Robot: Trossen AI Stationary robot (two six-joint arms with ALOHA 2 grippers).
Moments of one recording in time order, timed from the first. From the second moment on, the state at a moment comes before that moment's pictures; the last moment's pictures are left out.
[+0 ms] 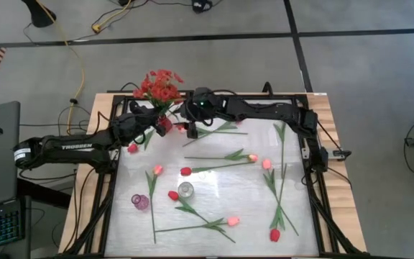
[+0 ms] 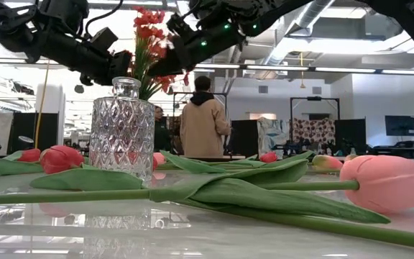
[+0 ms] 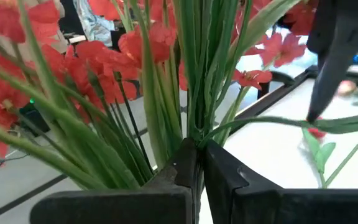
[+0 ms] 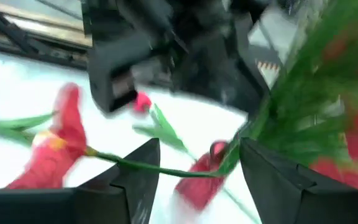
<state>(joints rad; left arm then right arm) 0.41 0.90 0.32 0.44 -0.48 0.02 -0.28 2.05 1.73 -0.11 -0.19 -0.35</state>
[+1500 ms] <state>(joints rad) 0.43 0.93 0.07 0.75 -0.45 -0.05 -0.33 1.99 1.73 -0.23 -0.29 -0.27</state>
